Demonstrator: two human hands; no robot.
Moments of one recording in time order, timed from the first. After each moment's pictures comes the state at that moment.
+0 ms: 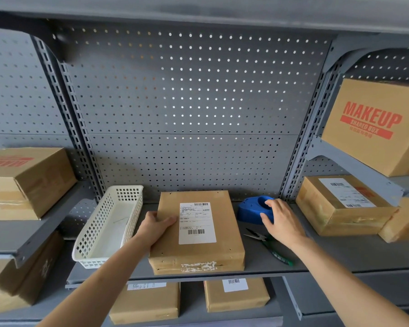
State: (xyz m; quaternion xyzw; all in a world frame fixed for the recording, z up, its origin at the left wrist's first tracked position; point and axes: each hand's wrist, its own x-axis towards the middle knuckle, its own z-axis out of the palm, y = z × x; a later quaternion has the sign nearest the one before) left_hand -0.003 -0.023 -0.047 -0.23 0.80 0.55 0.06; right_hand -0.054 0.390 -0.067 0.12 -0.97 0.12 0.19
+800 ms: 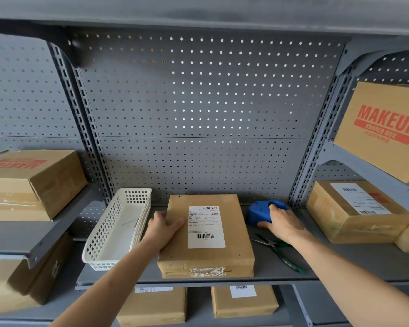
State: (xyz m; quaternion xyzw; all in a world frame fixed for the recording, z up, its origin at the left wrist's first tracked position) left_hand 0.000 -0.025 -0.040 -0.21 0.85 0.49 0.03; right_hand -0.085 0.358 -0.058 0.02 -1.00 0.01 0.02
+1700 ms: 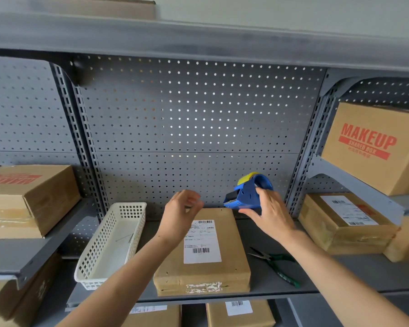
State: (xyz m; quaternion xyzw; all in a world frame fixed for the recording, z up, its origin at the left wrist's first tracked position) left_hand 0.003 0.034 0.058 0.07 0.85 0.47 -0.20; right_hand -0.061 0.322 0.024 0.21 -0.90 0.18 0.33
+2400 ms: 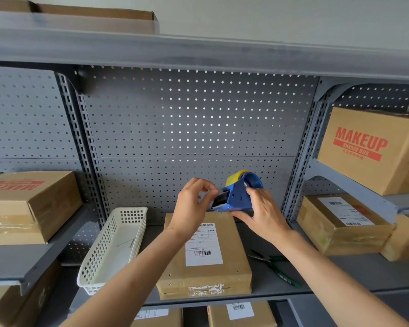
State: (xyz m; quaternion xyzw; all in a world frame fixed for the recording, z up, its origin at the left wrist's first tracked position) left_hand 0.008 0.060 0.099 0.15 0.83 0.48 -0.25; right_hand -0.040 0.294 0.047 0.28 -0.86 0.19 0.38
